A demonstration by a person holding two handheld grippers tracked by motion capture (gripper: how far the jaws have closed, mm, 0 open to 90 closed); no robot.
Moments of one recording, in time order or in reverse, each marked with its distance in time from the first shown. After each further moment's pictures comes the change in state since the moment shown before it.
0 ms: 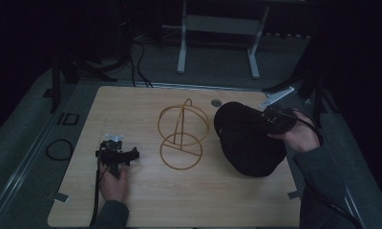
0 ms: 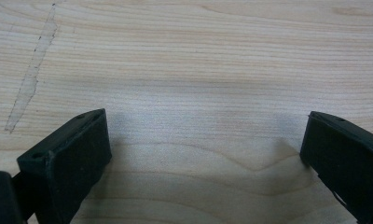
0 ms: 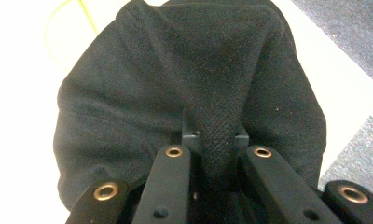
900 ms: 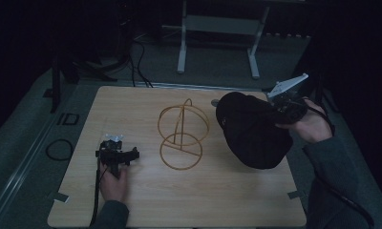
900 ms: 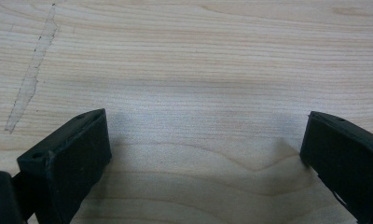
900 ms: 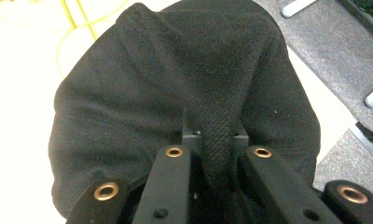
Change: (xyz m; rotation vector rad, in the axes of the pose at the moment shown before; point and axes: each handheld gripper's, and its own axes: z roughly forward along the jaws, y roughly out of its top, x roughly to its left) left arm 0.000 0.000 0.000 0.004 -0.002 0.007; right arm -0.012 0.016 -0.036 -0.064 -0.002 -0.044
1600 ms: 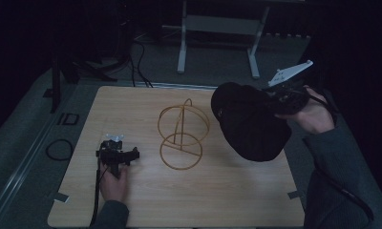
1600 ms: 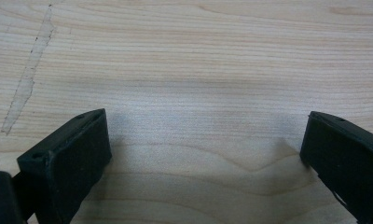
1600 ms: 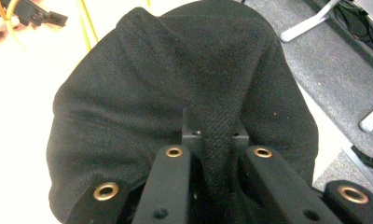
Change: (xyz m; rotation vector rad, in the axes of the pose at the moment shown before) left arm -0.001 0.000 0.000 -0.001 0.000 0.002; right arm 0.000 0.027 -0.021 -0.067 0.011 -0.041
